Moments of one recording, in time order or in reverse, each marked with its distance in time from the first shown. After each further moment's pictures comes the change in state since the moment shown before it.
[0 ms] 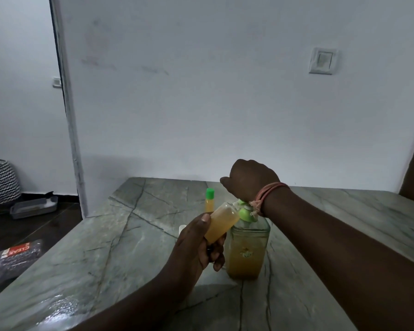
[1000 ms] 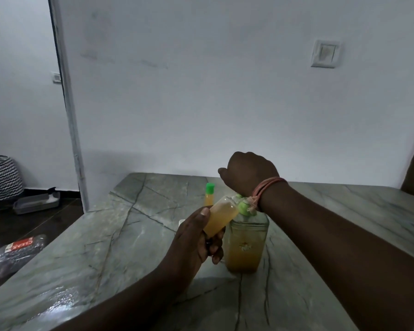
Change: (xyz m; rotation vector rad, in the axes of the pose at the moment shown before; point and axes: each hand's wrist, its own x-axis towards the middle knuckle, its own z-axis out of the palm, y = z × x) left_hand 0.001 -0.002 -0.002 0.008 -0.020 0.013; right_hand -0.004 -0.005 -0.002 -0.018 0.081 0.009
